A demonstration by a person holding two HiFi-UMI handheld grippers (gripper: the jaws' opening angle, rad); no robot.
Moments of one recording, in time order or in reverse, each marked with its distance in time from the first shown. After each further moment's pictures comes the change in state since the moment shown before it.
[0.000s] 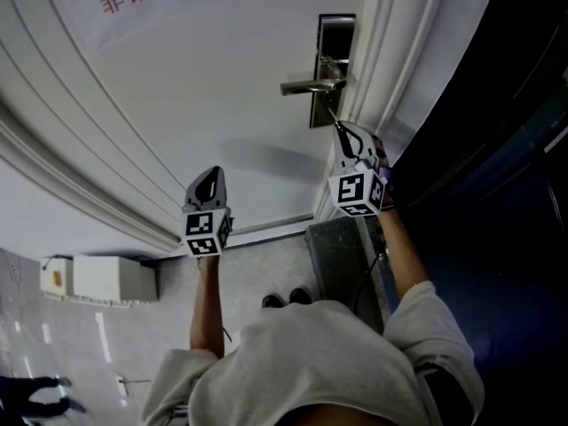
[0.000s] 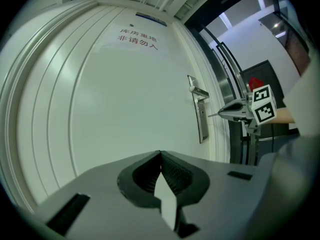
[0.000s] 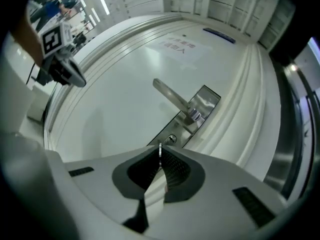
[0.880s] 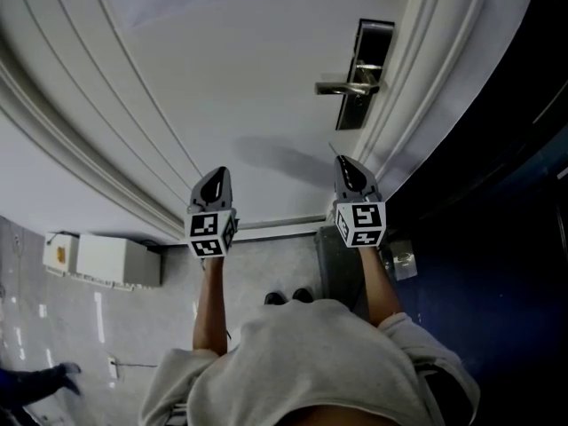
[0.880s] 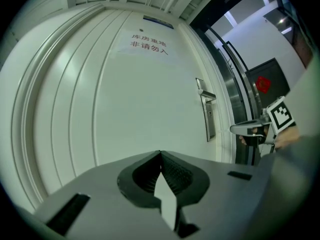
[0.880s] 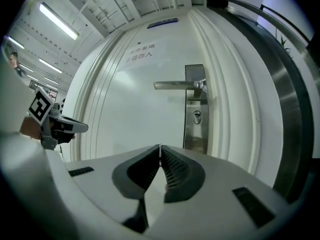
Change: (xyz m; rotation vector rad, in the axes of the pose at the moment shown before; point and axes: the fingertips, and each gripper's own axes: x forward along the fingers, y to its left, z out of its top) left arm -0.034 0.034 -0.007 -0.024 0.000 0.084; right arm -0.023 0.081 0.002 0.670 -0.073 0.125
